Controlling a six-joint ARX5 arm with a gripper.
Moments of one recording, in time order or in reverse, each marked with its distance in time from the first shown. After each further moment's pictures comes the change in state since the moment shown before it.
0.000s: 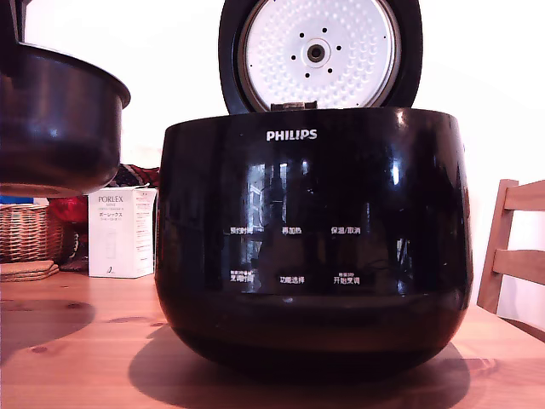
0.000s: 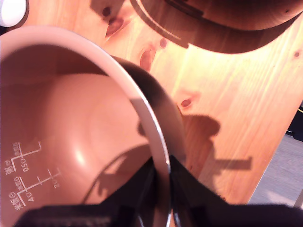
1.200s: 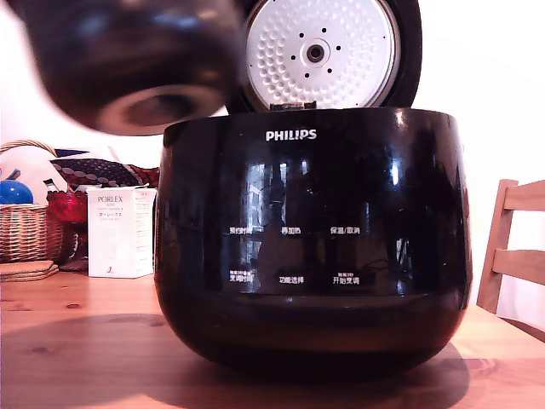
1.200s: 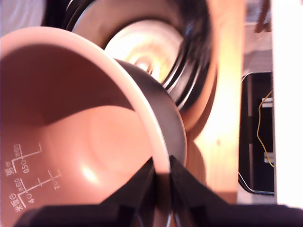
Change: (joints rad) arm -0.302 -0.159 0.002 0.089 0.260 -0.016
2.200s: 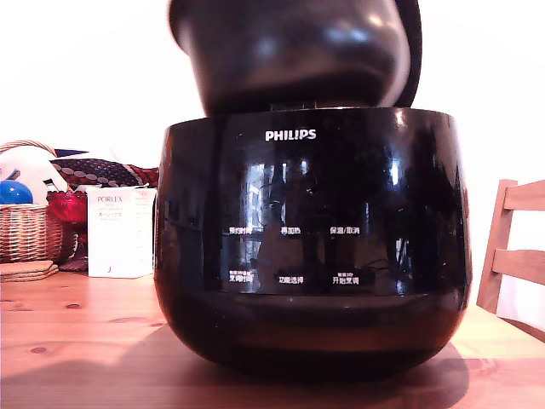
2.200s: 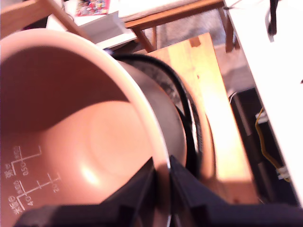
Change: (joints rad) arm -0.179 0.236 0.083 0.136 0.037 0.096
